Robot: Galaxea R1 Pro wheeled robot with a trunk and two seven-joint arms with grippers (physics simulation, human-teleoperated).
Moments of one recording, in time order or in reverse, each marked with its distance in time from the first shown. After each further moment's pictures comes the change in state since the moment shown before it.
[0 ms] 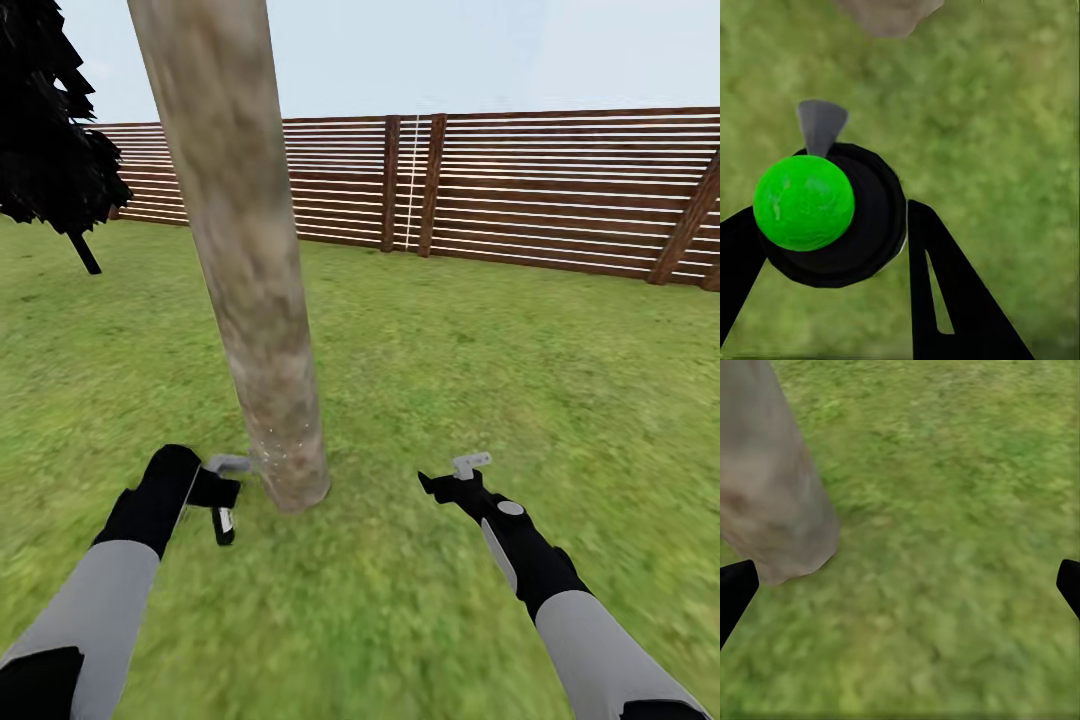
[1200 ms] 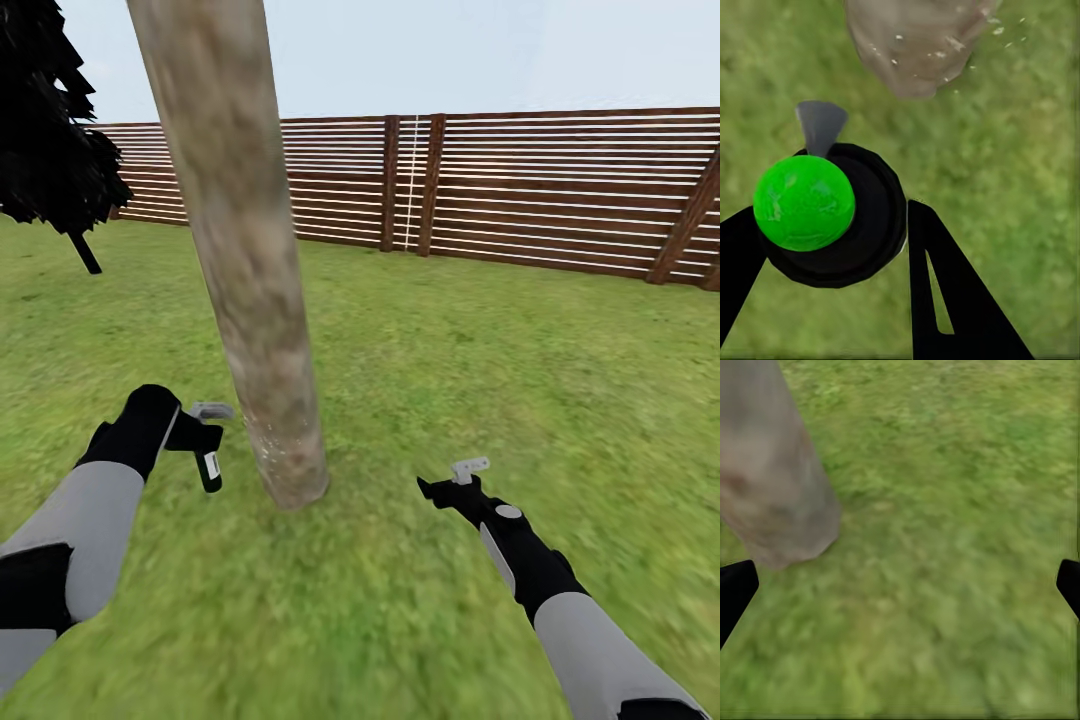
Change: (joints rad) left arm -0.277 0.075 0.019 0.205 0.004 0.007 -0.003; right arm 0.000 0.004 0.001 0.029 0.000 -0.001 -0.002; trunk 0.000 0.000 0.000
